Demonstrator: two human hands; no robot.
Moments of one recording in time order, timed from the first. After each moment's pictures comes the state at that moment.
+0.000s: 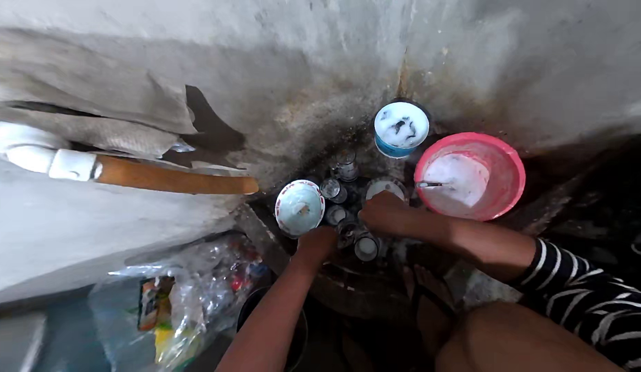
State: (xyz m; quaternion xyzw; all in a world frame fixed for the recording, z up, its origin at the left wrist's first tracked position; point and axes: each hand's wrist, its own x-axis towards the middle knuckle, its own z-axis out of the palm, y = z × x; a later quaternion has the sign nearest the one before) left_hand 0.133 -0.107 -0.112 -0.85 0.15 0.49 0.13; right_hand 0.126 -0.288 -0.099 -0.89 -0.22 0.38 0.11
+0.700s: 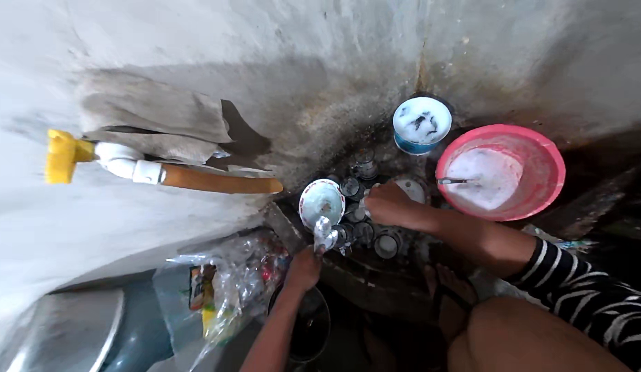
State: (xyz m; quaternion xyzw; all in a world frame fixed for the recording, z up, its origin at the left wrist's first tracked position) left_hand 0.096 -0.009 -0.094 -0.91 -0.06 0.41 -0.04; right_hand 0.145 -0.268 -0.127 -0.93 -0.16 0.27 0.19
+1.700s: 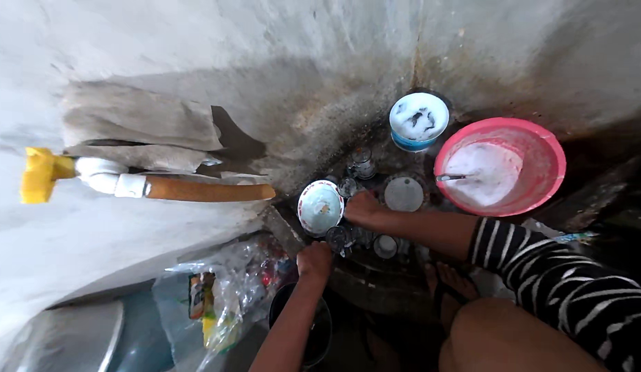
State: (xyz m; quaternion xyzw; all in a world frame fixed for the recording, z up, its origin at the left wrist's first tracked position) left_hand 0.101 -0.062 -0.119 -0.87 0.03 0.43 0.24; right_hand 0.154 -0.216 -0.167 -0.92 -0.22 0.28 0.18
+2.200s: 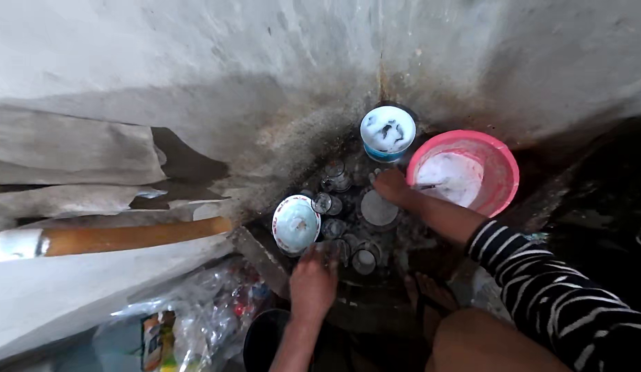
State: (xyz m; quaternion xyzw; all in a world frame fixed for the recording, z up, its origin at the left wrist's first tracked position) left_hand 0.083 -0.097 -0.093 -0.97 0.13 0.18 -0.09; right_hand 0.182 -0.368 -0.264 -0.97 0.01 0.19 0.12
